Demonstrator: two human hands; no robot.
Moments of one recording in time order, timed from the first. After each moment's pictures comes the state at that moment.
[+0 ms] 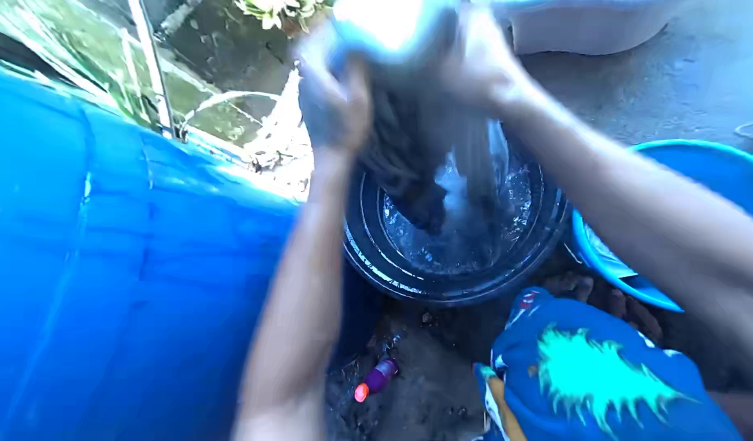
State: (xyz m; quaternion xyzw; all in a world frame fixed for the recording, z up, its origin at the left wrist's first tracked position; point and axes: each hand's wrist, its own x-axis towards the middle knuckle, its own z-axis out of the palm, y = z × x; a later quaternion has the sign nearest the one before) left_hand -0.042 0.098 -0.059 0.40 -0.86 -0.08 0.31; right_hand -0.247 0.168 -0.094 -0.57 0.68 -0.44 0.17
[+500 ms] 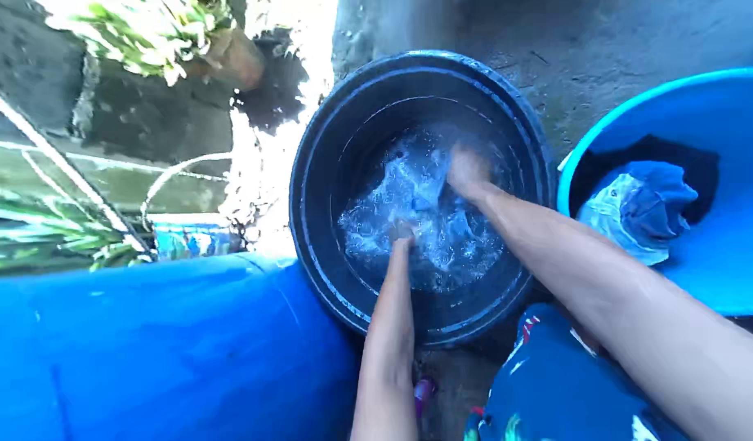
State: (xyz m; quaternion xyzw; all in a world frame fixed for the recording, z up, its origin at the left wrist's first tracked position) left_hand -0.045 0.102 -0.386 0.57 -0.76 -0.18 -0.27; right_hand -0.254 0.184 -0.329 -0.32 0.85 -0.24 0.35
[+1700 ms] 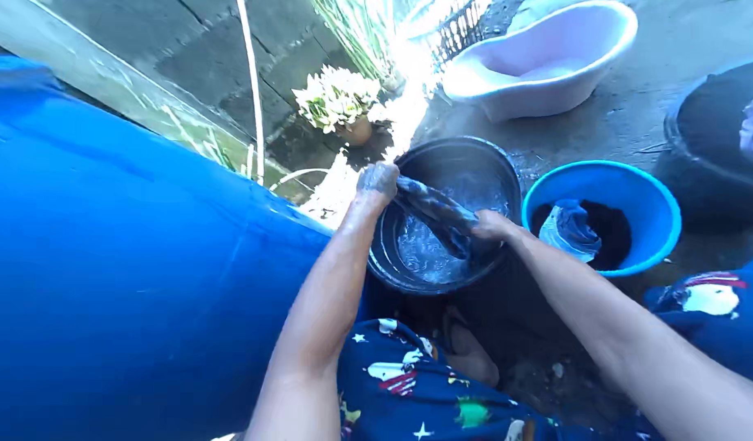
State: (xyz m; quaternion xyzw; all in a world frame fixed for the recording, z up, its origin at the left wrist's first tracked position) left_hand -0.047 0.181 -0.043 0.41 -0.90 0.12 -0.09; right_hand -0.219 0.318 -0.248 -0.52 0.72 -0.22 0.39
